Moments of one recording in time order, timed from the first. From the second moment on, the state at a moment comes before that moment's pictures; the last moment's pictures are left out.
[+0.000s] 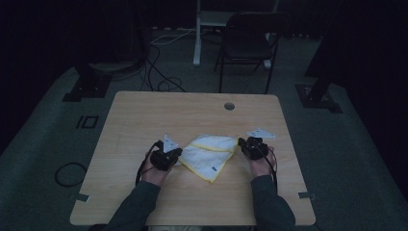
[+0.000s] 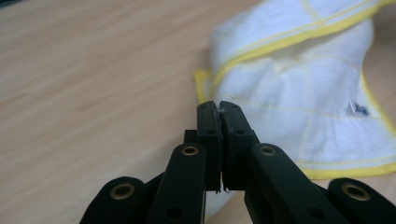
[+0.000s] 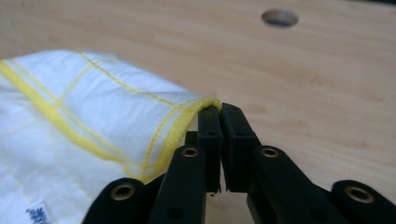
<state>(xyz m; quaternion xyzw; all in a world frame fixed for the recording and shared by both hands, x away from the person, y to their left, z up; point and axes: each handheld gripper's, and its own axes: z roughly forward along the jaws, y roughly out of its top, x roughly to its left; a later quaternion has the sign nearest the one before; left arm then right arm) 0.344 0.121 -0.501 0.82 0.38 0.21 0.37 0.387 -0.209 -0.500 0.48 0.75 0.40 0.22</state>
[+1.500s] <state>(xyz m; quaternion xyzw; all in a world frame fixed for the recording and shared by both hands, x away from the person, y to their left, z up) 0.330 0.101 -0.522 0.84 0.36 0.18 0.37 0.393 -0.096 -0.504 0.31 0.85 0.35 0.23</state>
